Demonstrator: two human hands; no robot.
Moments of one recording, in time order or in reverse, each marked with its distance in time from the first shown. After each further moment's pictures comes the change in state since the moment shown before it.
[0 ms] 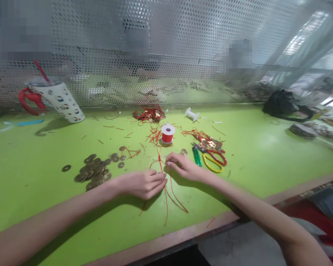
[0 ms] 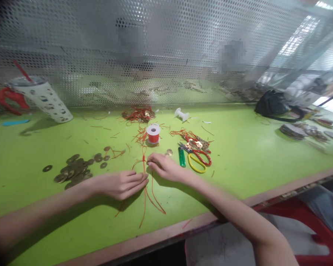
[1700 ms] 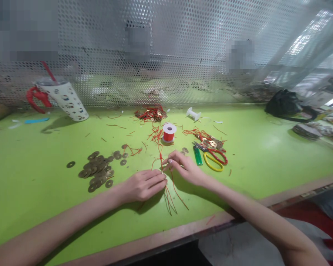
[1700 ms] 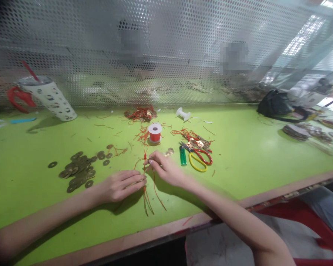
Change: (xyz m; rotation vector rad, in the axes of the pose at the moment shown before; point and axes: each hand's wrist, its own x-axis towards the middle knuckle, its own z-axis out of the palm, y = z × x) left_hand -0.005 0.023 0.001 0.067 0.273 -0.096; right_hand -0.009 -0.020 0.010 0.265 0.082 0.177
